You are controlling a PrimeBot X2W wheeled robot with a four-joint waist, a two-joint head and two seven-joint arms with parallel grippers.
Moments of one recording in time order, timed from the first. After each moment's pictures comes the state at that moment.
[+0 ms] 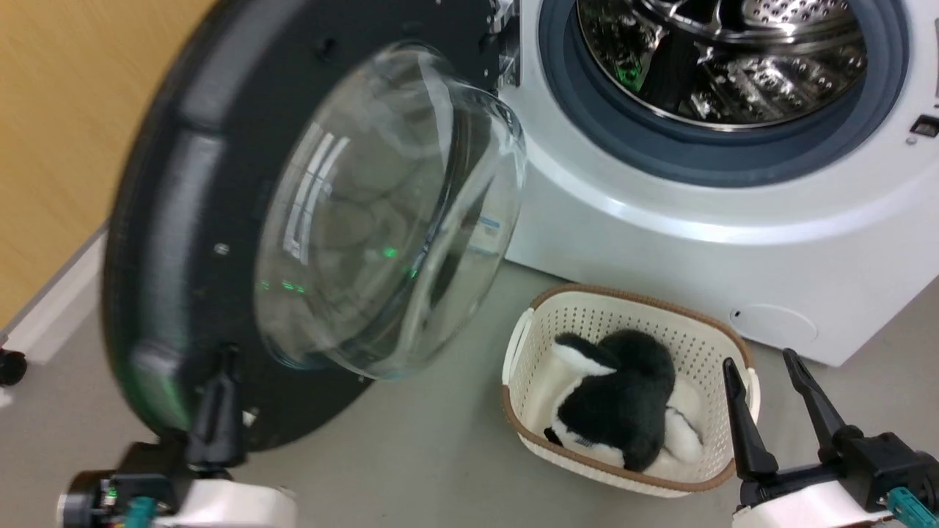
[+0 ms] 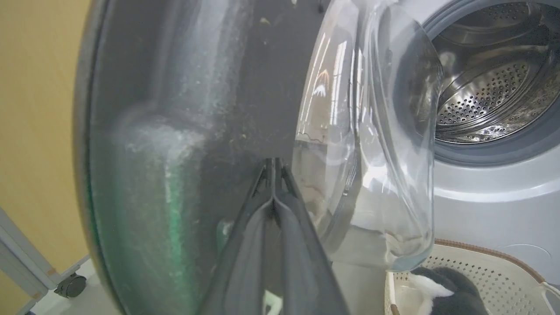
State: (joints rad) left arm 0.03 0.12 0.01 -0.02 -0.11 0.02 -0.26; right arm 0.03 -0.05 -0.03 0.05 0.05 0.13 -0.26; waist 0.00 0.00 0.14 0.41
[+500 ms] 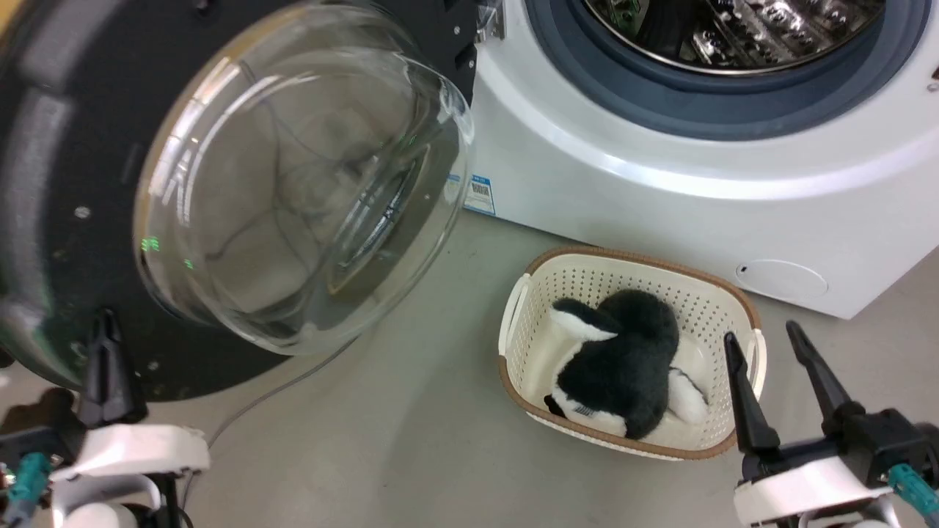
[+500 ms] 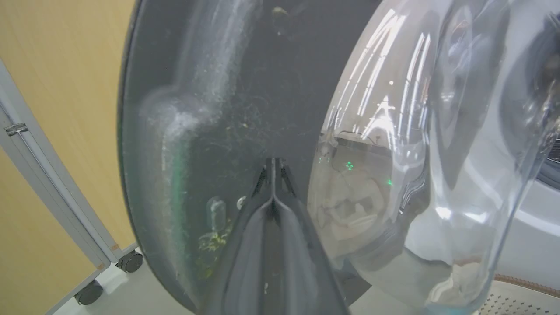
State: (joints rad) left arm -0.11 0.11 0.25 0.11 -0.14 0.03 -0.26; right arm -0.02 -0.06 -0.03 0.04 0.02 0.13 -0.26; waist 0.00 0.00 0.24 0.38
